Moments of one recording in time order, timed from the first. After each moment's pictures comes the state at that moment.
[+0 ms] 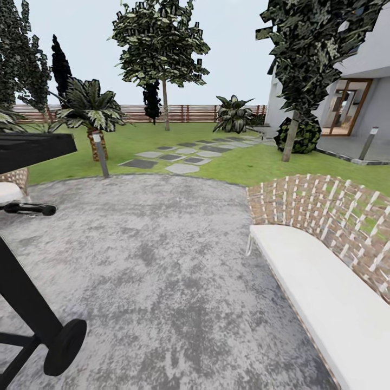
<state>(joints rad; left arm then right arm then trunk) -0.23 0.06 0.00 -0.20 0.01 -0.30 0.01 -0.11 -0.07 0.00 -0.43 0.01 -0.30 0.00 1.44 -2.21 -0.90</state>
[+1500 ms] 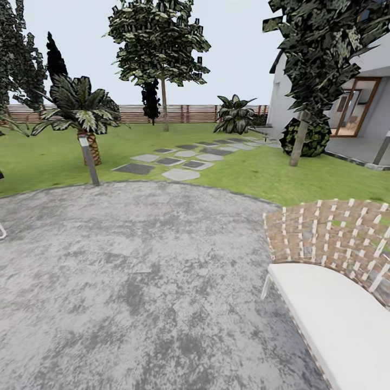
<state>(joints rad) -0.23 0.06 0.00 -0.20 0.01 -0.30 0.01 -0.11 -0.07 0.00 -0.43 0.01 -0.30 -0.01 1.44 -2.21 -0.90</state>
